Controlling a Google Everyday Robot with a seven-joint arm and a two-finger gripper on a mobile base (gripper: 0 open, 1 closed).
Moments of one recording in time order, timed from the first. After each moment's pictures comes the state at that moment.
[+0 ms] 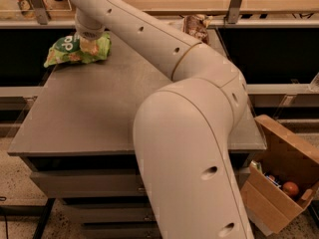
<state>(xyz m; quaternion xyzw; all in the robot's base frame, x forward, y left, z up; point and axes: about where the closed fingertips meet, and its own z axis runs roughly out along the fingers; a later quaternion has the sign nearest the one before) 0.812 0.227 0.875 -0.69 0.62 -0.07 0.35</state>
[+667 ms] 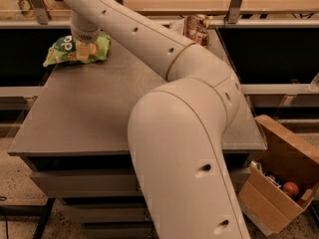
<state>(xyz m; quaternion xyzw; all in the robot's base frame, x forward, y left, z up) 0.805 0.238 0.868 -0.71 0.61 -0.07 0.34</state>
